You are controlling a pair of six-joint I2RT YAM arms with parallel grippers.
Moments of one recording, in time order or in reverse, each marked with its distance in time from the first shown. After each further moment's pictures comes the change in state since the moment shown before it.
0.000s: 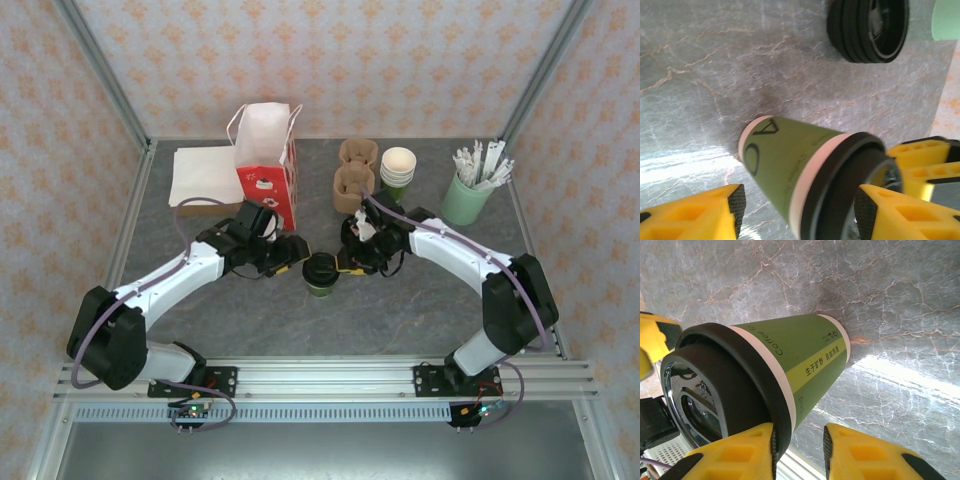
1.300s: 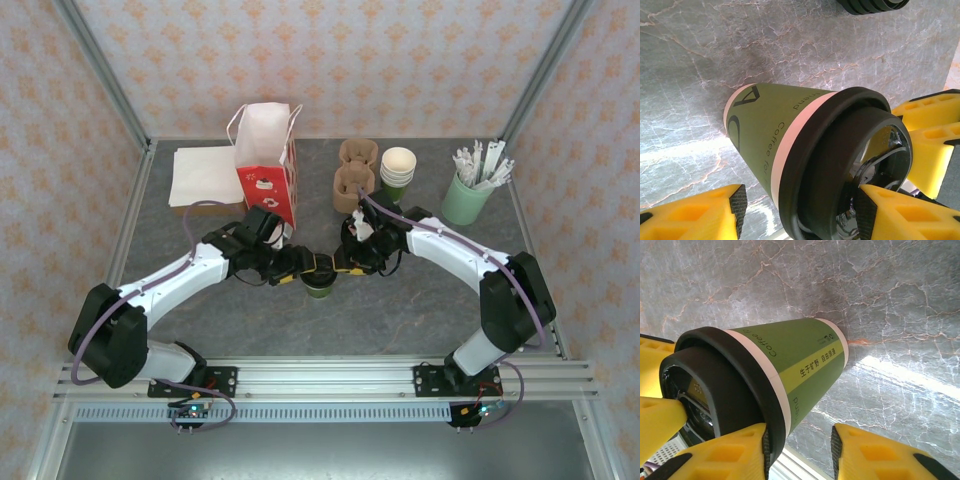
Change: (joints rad) left arm -0.046 0.017 -0.010 -0.049 0.065 0.047; right arm 0.009 0.014 0.018 -0.002 0.011 0.006
